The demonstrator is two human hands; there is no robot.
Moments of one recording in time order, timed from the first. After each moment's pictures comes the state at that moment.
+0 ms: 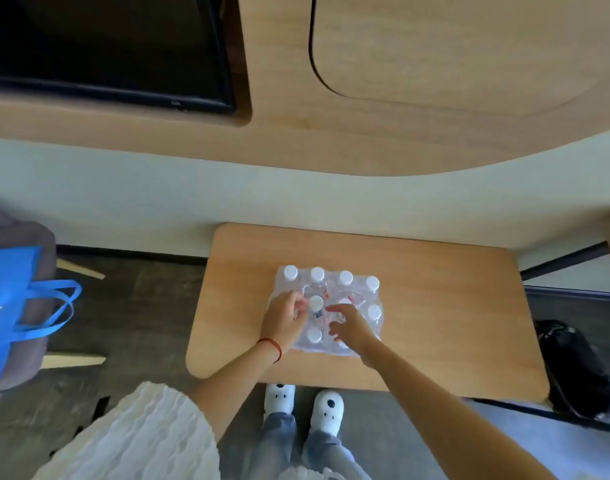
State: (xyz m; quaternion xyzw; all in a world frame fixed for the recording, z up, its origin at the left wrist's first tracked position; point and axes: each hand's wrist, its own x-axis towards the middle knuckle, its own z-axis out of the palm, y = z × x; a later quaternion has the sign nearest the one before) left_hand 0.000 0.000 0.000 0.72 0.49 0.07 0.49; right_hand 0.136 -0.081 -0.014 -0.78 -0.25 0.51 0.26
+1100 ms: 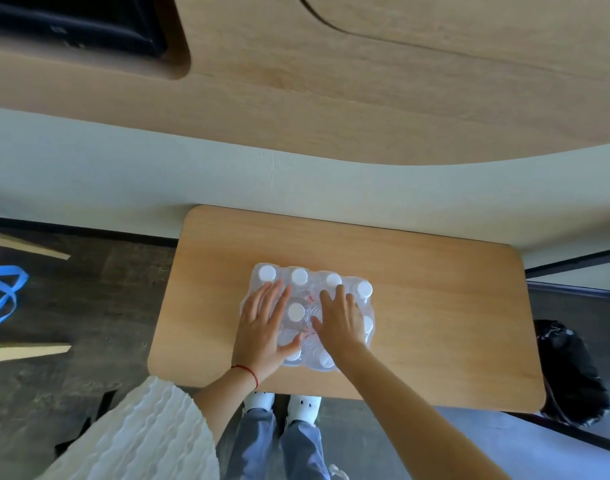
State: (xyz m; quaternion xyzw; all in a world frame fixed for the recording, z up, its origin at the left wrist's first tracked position) left_hand 0.011 -0.001 -0.088 0.89 0.40 0.05 0.22; right_hand 0.157 -0.046 -0.045 -0.84 -0.48 0.24 -0.06
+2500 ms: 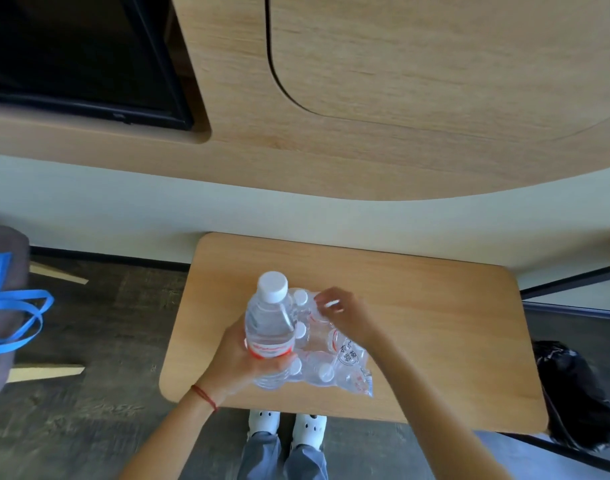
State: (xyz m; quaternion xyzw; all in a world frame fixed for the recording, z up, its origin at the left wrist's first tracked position) left_hand -0.014 0.015 0.027 0.63 0.39 0.17 0.64; right_hand 0.192 -0.031 0.036 -0.76 -0.38 0.47 0.24
